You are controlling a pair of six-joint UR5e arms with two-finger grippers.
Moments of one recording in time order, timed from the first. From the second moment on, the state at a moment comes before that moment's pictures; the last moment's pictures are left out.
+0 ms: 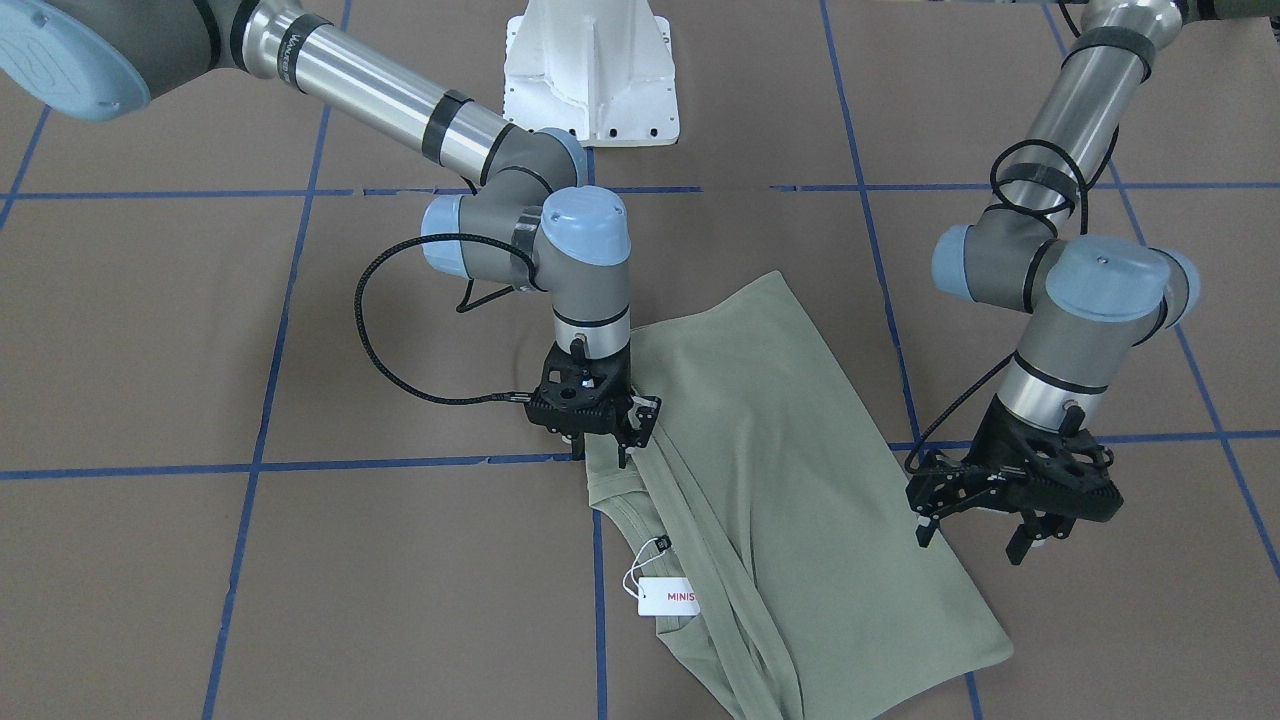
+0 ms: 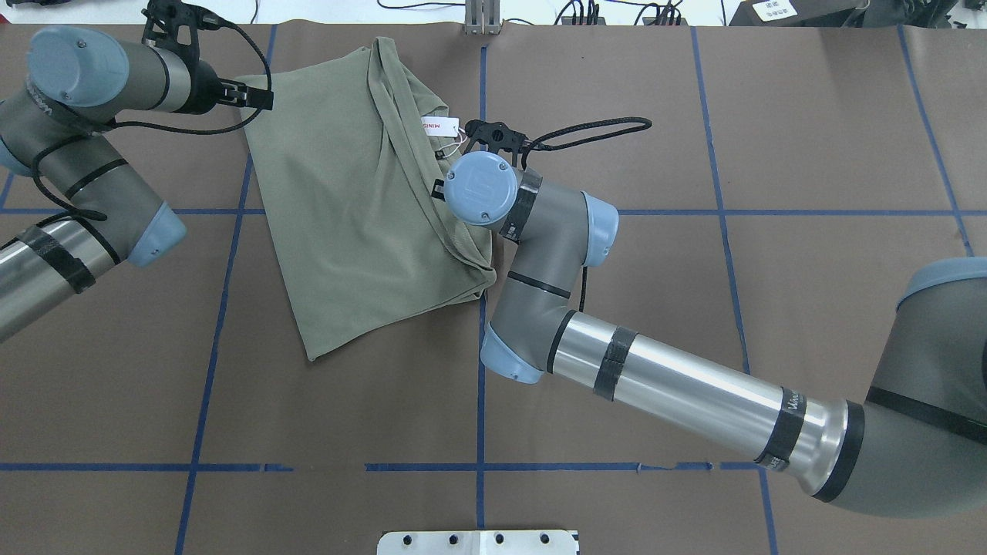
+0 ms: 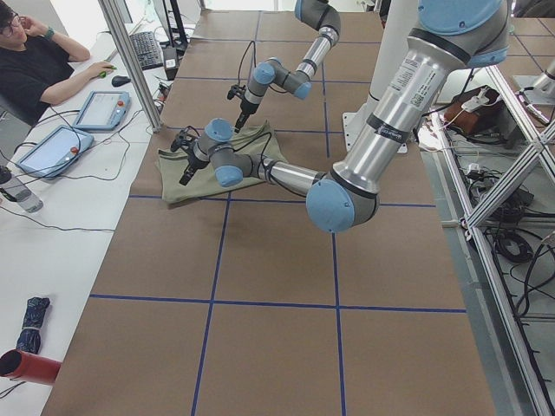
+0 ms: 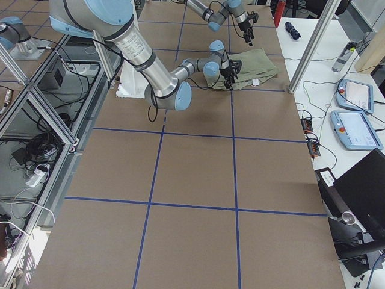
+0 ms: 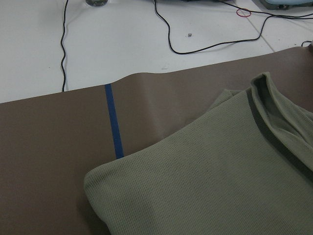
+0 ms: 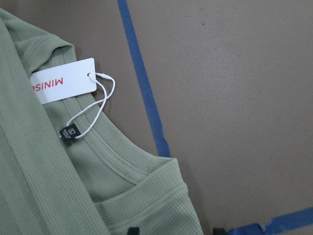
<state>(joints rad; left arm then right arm) -0.95 -2.11 -1.22 -2.44 -1.78 -0.77 0.53 -0.60 1.07 -1.16 1.52 1.50</state>
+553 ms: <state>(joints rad) -0.95 -2.10 -1.22 -2.44 -1.78 -0.77 0.52 -0.60 1.07 -1.16 1.52 1.47</state>
